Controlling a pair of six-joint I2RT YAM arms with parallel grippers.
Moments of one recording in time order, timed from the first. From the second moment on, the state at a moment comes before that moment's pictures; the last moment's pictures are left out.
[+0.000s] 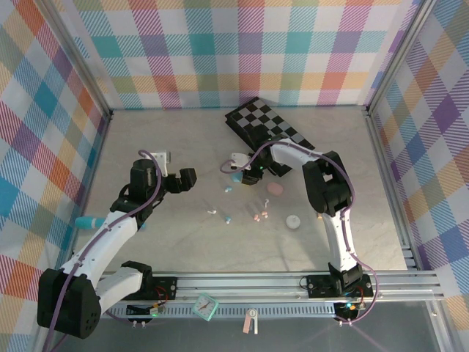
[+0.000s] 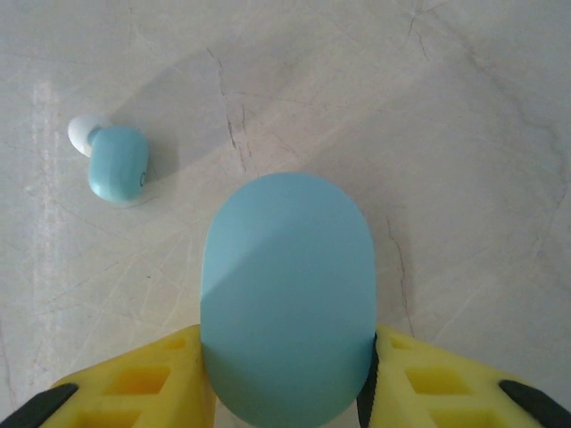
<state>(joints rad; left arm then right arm) -0.24 1.03 0.64 -0.13 0.14 -0.32 0.53 2.19 1.65 -0.69 -0.40 -0.99</state>
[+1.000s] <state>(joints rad) -0.47 1.32 0.59 0.55 0.83 -0.01 0.53 1.59 1.49 -0.92 -0.77 -0.76</state>
